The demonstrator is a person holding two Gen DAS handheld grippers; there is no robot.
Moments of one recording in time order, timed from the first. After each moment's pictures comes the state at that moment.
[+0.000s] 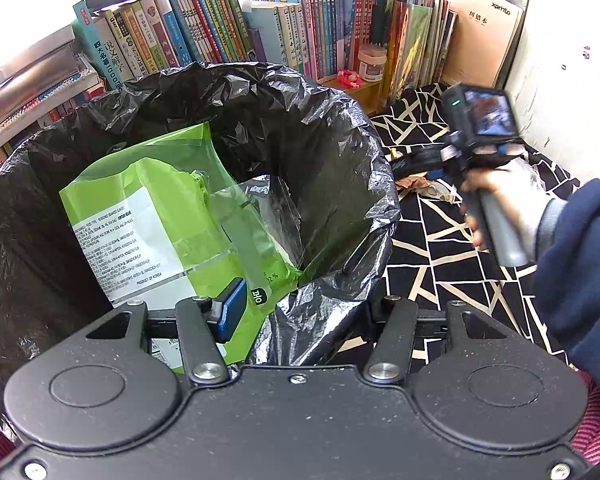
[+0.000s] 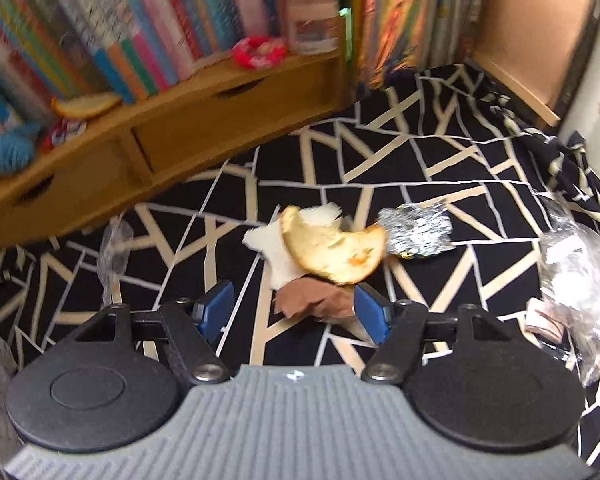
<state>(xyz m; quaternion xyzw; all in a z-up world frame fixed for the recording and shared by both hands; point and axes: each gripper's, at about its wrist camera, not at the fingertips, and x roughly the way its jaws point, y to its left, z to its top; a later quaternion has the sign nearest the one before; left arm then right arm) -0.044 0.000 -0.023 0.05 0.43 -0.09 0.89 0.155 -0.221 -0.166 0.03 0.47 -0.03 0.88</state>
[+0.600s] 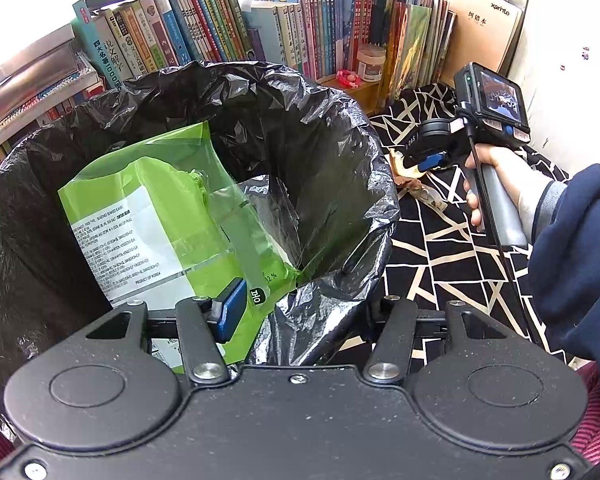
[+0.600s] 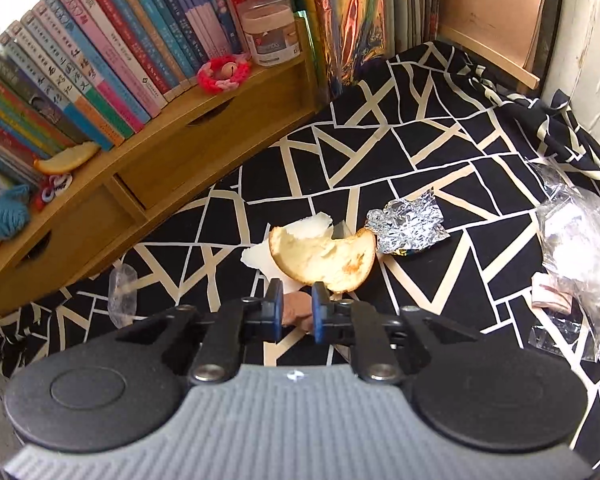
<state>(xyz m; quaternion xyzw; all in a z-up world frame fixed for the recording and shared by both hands) -0.044 0.000 -0.022 0.04 0.43 -0.10 0.89 0.162 -0.246 -0.153 0.13 0.47 -0.06 0.87</state>
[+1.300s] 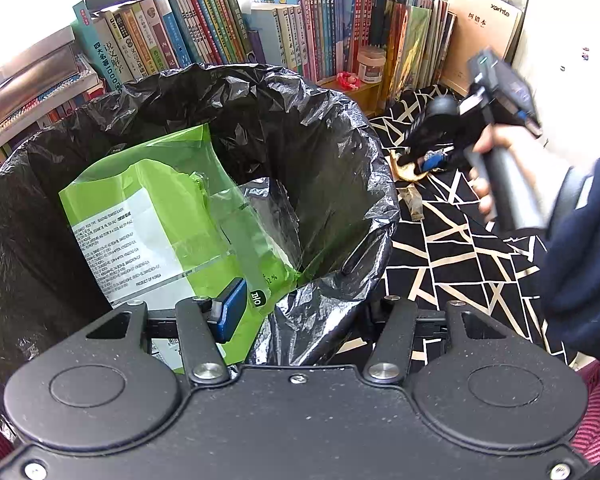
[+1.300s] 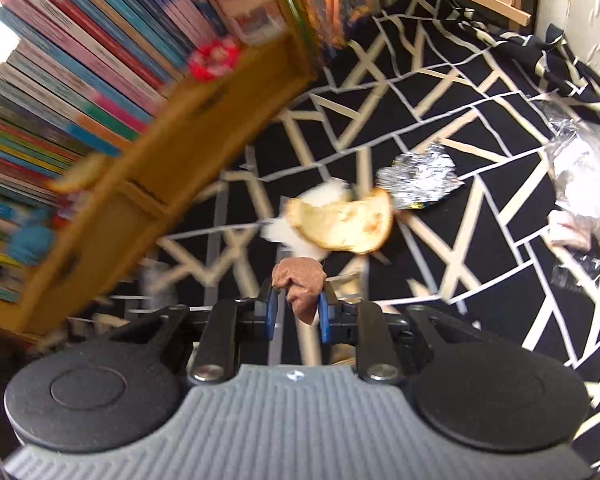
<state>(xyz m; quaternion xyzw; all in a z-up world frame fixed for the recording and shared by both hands) -0.045 0.000 -0.022 0.04 0.43 -0.10 0.90 0.151 -0.253 -0.139 0.24 0.49 -0.04 0.83</state>
